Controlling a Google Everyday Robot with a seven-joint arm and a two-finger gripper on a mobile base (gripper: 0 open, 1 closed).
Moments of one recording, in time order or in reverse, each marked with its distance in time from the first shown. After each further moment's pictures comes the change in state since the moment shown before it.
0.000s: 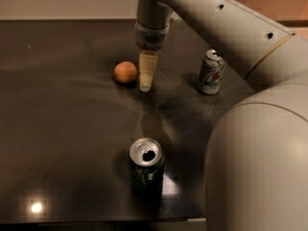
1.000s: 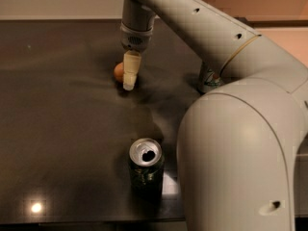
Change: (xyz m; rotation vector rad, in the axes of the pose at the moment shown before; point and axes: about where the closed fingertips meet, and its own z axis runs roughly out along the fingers) arm -0.039 -0.020 0.025 -0.022 -0.046 0.031
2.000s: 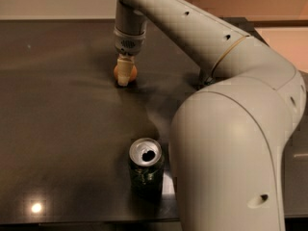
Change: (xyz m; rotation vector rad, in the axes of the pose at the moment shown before) arm -0.016 0.000 0.017 -0.012 0.000 -0.010
